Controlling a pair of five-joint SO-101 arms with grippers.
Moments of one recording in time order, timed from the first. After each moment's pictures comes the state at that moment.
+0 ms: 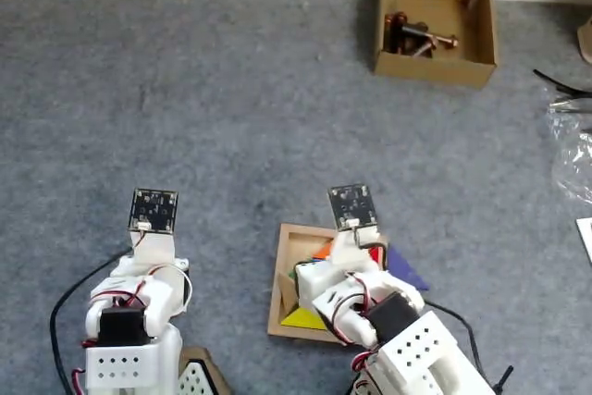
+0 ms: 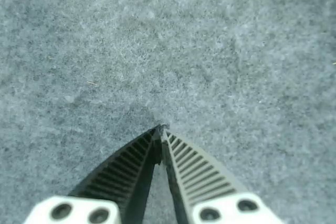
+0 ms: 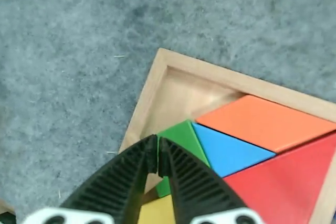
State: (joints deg) left arm -8.8 -103.1 96.0 74.9 -0.6; right arm -40.2 -73.8 83.7 51.7 -22.3
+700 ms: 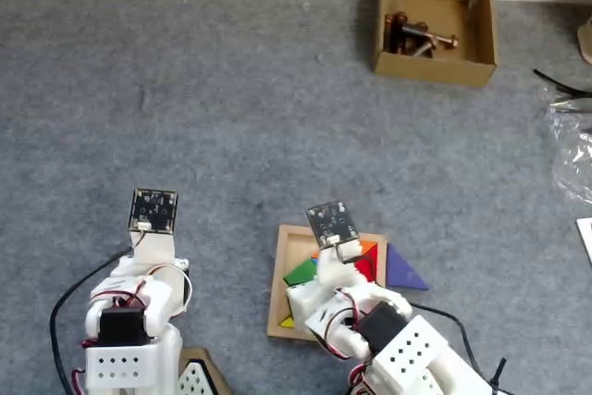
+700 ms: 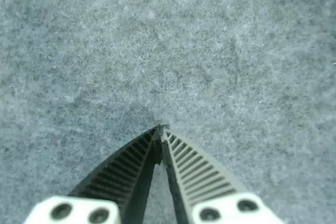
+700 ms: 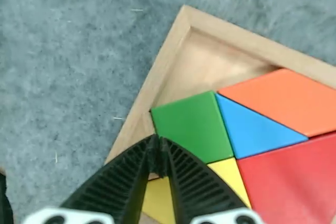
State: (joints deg) left arm -8.8 -103.1 96.0 74.9 -0.6; right arm -47.7 -73.8 87.9 51.7 -22.3
